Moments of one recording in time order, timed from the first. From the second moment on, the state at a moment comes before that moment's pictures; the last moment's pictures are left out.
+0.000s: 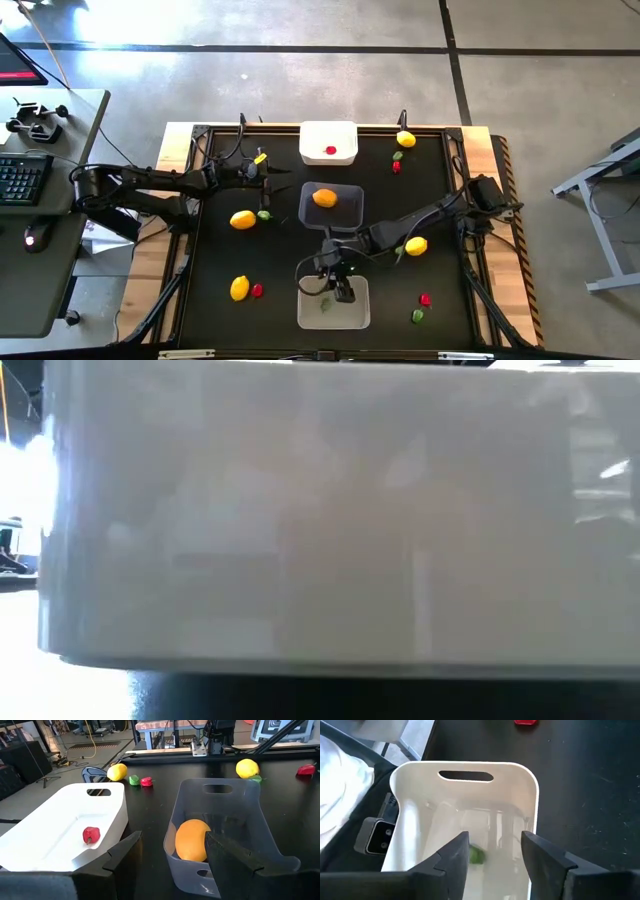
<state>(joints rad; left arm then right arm) 0.41 1.21 0.34 0.60 0.23 0.19 0.31 1.91 1.31 -0.21 -0.22 0.30</state>
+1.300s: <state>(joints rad) 0.41 1.21 0.34 0.58 0.22 0.19 0.31 1.96 1.52 -0.74 -0.13 0.47</state>
